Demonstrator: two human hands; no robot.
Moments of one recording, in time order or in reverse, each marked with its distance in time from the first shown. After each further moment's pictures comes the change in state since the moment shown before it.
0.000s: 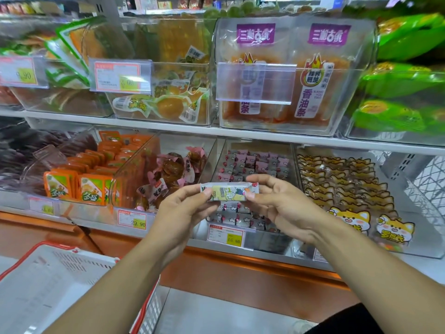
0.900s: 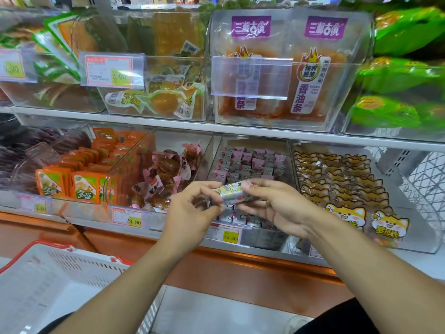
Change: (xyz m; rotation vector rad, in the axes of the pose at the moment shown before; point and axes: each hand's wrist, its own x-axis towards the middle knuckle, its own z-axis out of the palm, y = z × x) left_hand 0.001 -0.018 0.011 0.601 -0.032 0.402; right_hand 0.007 0.005 -0.002 -0.015 0.084 0.092
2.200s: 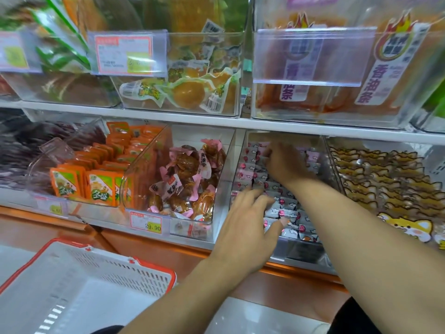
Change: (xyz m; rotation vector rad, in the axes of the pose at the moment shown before) left_hand 0.010 -0.021 0.036 0.665 -0.228 0.167; right_hand 0.146 -0.015 -0.005 -1.479 0.525 -0.513
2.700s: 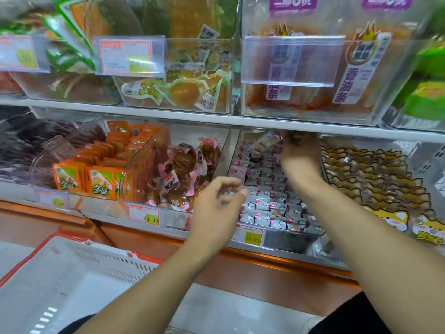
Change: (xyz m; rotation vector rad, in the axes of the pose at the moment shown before) left_hand -0.009 0.000 -0.032 -0.695 0.216 -0.354; right_hand -0.041 -0.025 -0.057 0.739 0.329 0.338
